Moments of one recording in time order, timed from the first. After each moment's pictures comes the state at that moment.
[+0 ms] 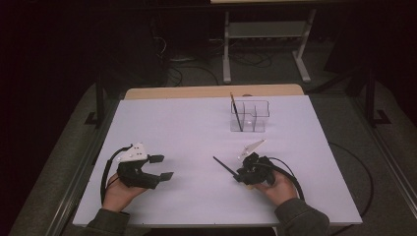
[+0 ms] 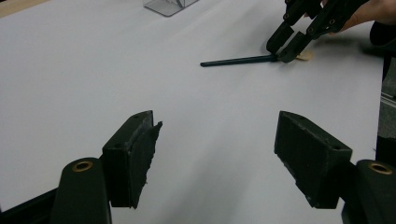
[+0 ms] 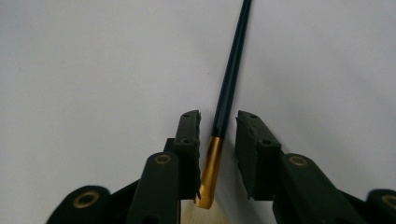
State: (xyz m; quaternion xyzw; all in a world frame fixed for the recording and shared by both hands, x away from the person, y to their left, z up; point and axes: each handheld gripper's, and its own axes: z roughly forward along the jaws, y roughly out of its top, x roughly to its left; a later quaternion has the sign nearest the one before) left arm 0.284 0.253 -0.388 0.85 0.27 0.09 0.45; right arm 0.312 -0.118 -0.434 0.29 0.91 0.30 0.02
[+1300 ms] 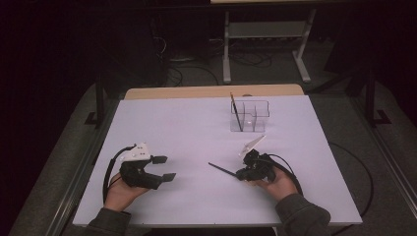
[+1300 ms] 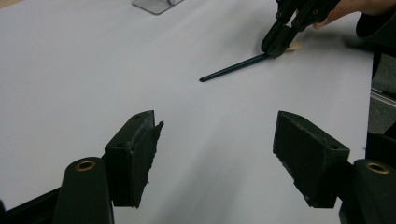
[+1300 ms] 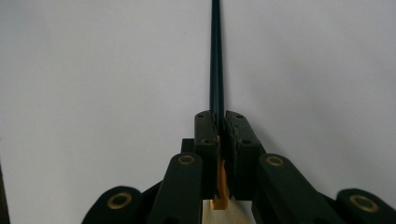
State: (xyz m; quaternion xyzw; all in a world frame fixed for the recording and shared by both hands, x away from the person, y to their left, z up) left arm 0.285 0.244 -0.388 0.85 0.26 0.07 0.45; right arm 0.324 -0.122 -0.432 0.28 0.91 0.29 -0.02
